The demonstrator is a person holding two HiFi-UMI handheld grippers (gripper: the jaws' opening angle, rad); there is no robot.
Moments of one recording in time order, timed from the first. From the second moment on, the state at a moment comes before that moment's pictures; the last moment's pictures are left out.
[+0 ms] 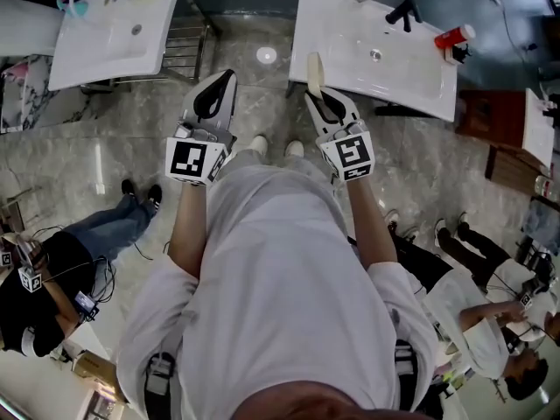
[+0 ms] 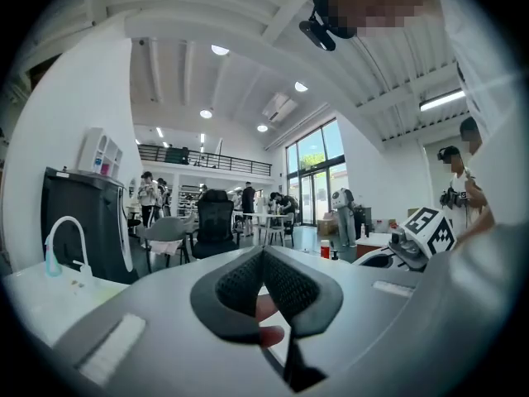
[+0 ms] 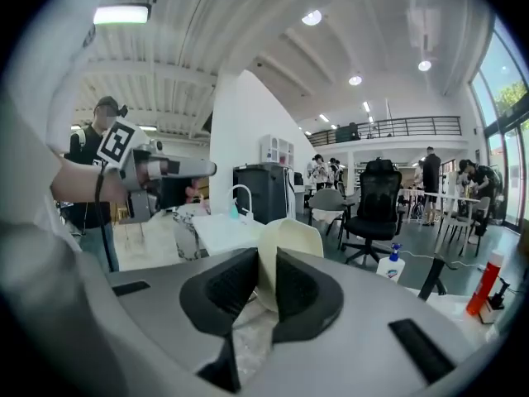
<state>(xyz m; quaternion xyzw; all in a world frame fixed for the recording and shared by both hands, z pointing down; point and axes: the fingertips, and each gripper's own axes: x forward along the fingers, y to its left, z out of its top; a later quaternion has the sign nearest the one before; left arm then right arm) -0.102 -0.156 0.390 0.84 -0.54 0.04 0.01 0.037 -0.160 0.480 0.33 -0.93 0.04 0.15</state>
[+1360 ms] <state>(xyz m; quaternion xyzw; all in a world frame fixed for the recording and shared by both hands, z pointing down) -0.037 -0.171 0.357 0.90 -0.44 0.02 0.00 0.113 -0.170 0.327 0.46 -0.89 -0.02 -0.01</state>
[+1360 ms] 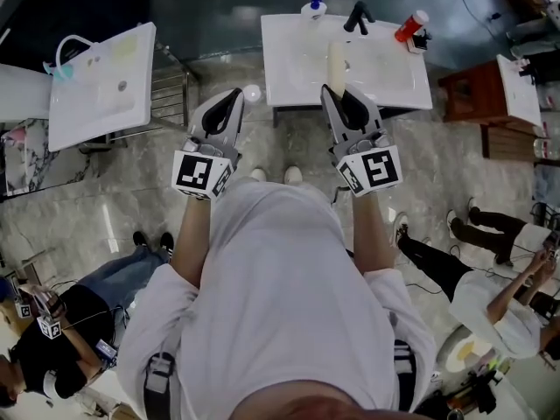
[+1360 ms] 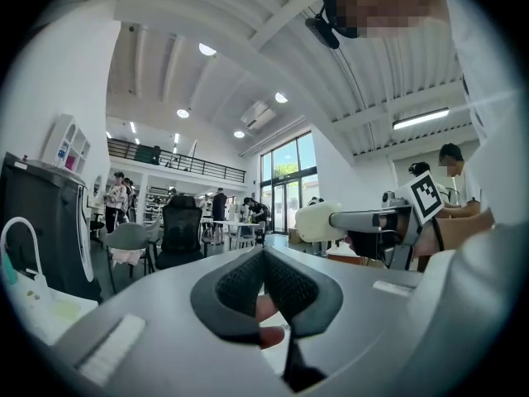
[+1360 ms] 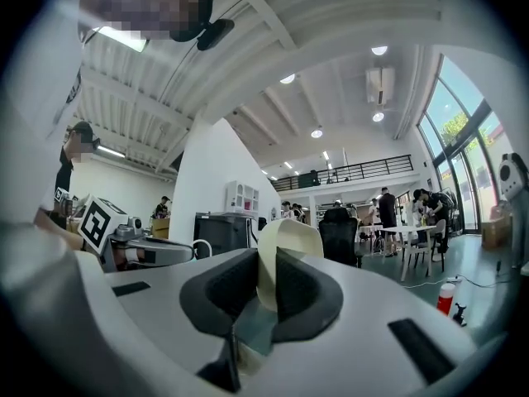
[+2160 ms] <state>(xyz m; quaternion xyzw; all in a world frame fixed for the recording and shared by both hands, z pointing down) 0.014 -0.163 0.346 0.91 -0.41 0.02 0.02 0.155 -0.158 0.338 0.47 -0.88 -0.01 -0.02</state>
